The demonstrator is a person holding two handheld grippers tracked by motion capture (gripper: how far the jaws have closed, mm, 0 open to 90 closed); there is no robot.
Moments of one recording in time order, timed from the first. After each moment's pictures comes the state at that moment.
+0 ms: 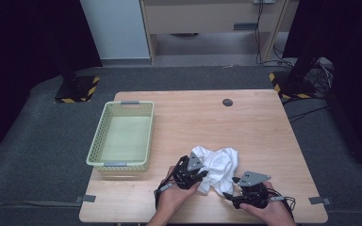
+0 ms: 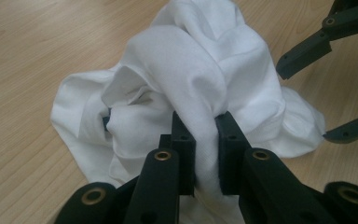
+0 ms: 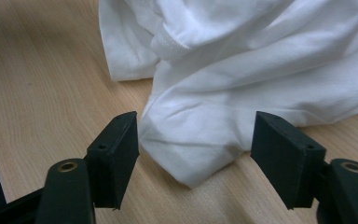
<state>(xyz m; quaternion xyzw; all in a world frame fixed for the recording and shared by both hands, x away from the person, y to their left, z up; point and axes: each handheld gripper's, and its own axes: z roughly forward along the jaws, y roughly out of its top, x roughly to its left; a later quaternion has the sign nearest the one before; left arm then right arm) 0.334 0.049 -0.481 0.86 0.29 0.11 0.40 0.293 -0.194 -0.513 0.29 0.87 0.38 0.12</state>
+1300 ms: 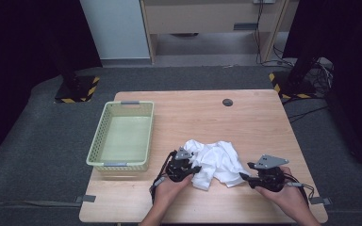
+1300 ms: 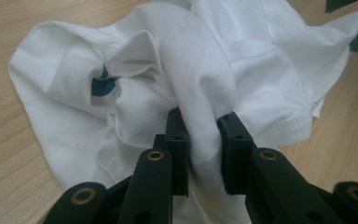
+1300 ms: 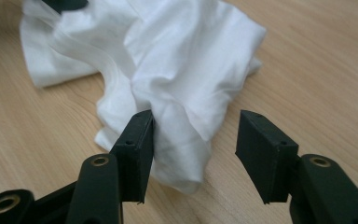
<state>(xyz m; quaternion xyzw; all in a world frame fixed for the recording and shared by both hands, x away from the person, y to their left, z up) 0.364 0.076 -0.510 0.83 0.37 0.05 0.42 0.328 -0.241 -0.487 0.33 0.85 0.37 0.17</state>
